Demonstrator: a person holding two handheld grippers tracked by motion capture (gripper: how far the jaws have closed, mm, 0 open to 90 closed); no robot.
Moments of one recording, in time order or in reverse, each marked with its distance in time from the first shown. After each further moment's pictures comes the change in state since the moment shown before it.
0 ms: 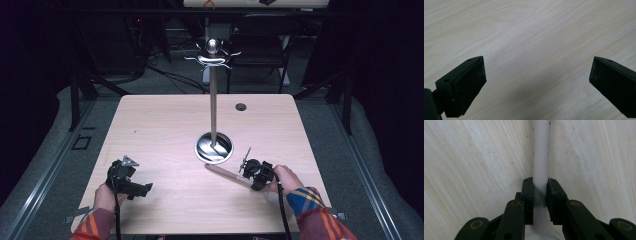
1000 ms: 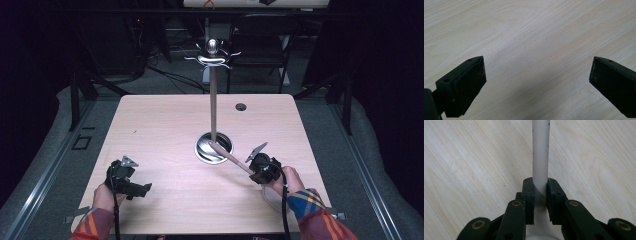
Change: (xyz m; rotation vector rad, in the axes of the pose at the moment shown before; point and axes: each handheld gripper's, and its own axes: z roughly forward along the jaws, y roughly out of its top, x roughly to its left) left arm 0.000 -0.001 -0.002 -0.009 0.015 0.011; right arm 0.002 -0.018 -0.029 -0.301 -0.081 0.205
